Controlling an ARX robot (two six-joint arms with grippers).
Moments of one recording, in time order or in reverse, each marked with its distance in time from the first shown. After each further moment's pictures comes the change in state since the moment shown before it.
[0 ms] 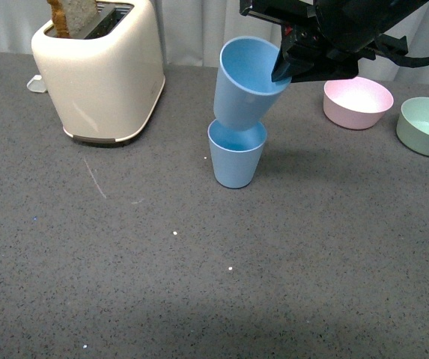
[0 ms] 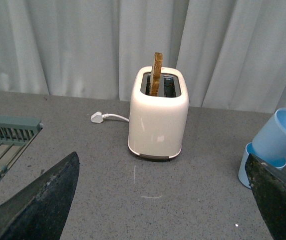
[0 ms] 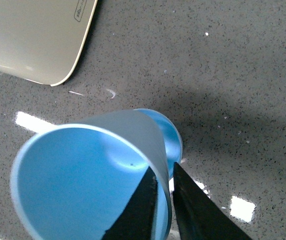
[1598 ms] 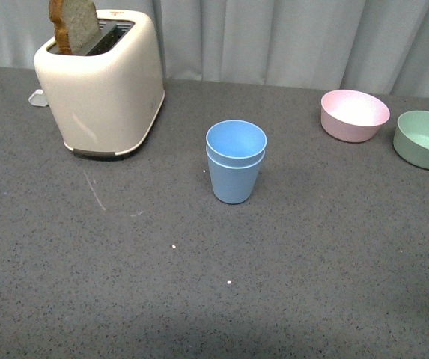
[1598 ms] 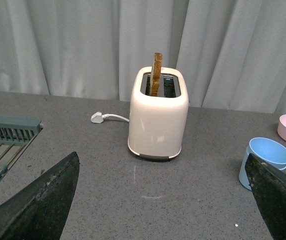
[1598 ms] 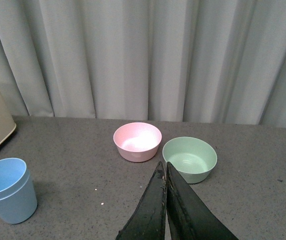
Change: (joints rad) left arm 0.000 0.000 0.000 0.000 -0.002 0.000; right arm -0.320 -1.041 -1.349 1.182 0.222 -0.246
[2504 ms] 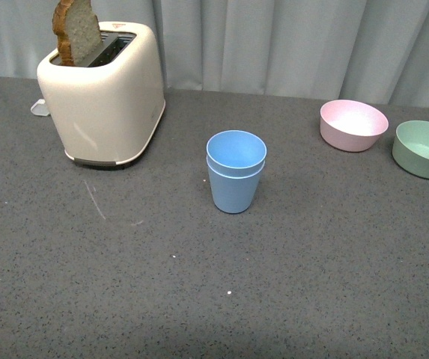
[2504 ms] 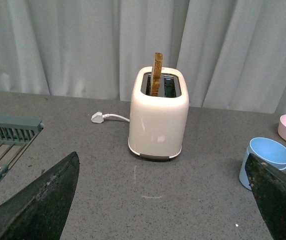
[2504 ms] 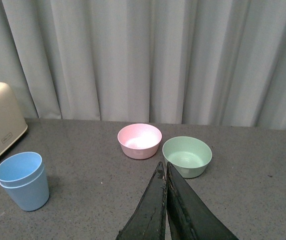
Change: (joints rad) left arm 0.000 0.000 0.000 0.000 0.000 0.000; right arm 0.000 -0.638 -0.046 -0.570 -0.003 0.000
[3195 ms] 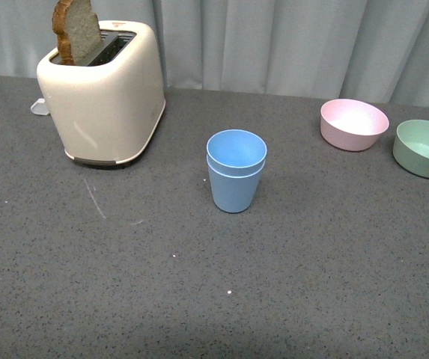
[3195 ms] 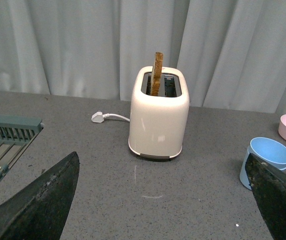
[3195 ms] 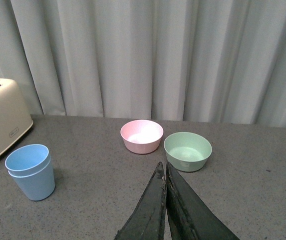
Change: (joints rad) left arm 0.000 0.000 0.000 0.000 0.000 0.000; right arm 0.000 -0.311 0.001 -0.317 -0.003 -0.001
